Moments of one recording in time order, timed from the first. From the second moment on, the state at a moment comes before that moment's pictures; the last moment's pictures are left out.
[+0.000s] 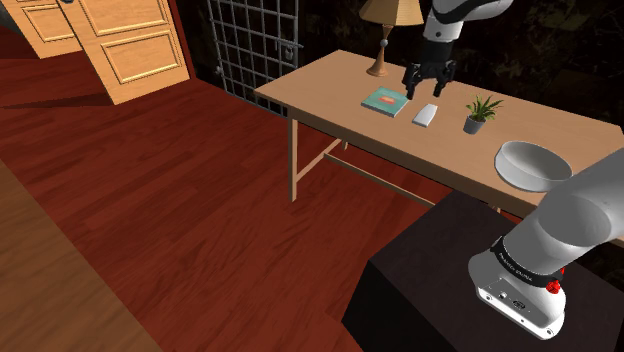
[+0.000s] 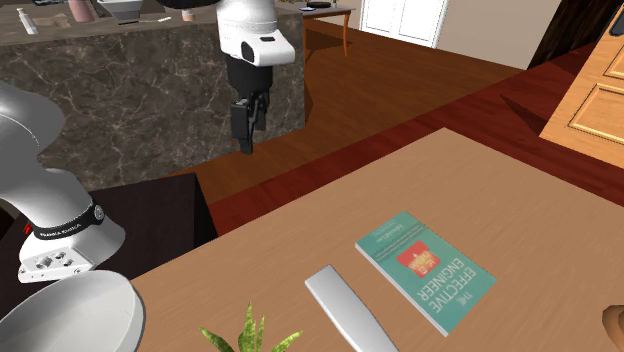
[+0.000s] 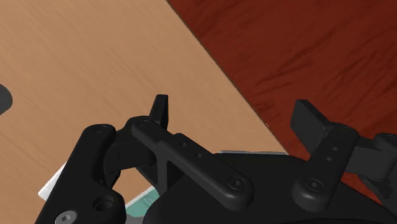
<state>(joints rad) -0.18 -0.20 -0.06 -2.18 -0.03 1.88 0.21</state>
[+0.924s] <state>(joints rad) -0.30 0.22 -0.17 -1.90 0.03 2.06 0.38</state>
